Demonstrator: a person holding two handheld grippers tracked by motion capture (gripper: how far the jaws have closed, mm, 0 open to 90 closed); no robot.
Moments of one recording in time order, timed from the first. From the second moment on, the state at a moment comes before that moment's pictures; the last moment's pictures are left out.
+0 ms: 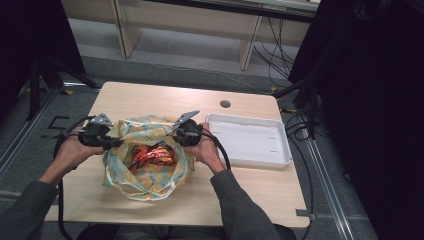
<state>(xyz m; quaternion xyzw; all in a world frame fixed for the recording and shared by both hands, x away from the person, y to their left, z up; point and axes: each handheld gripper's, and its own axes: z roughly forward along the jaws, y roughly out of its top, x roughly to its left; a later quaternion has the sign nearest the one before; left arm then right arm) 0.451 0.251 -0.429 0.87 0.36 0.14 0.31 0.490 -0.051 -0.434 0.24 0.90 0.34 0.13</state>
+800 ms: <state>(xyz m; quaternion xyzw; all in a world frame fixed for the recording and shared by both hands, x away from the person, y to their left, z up) 0.463 0.261 -0.453 0.85 0.40 0.13 0.31 0.425 -0.092 -0.441 0.20 0.94 0.25 0.12</state>
